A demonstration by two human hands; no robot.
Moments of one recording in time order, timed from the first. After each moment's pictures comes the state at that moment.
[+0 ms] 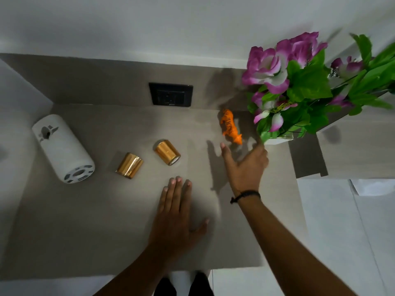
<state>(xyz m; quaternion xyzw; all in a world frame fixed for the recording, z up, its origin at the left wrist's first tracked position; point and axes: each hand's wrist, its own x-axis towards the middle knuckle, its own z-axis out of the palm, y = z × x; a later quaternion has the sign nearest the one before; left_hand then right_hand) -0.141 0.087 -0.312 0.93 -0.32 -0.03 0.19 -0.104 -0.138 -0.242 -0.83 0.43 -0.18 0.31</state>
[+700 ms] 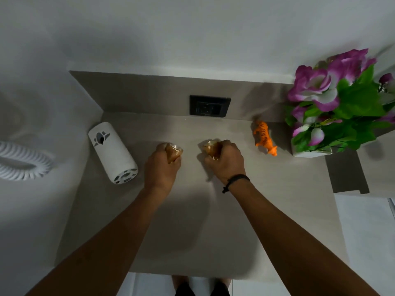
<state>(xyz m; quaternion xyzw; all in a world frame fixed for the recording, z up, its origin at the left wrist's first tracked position) 0.039 0.123 -0.237 0.94 0.00 -0.09 0.32 -0.008 -0.065 -0.238 -0.89 0.27 0.04 0.37</state>
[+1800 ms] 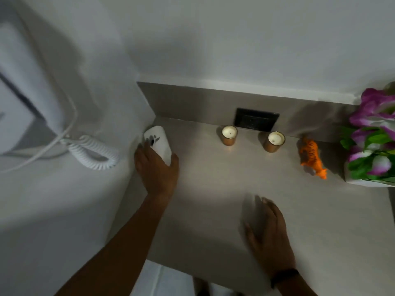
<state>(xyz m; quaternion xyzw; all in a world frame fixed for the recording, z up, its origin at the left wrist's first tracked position) 0.051 0.216 -0.210 0.95 0.16 0.09 0.27 -0.166 -0.038 -0.301 -0.92 0.12 -0.05 0.36</state>
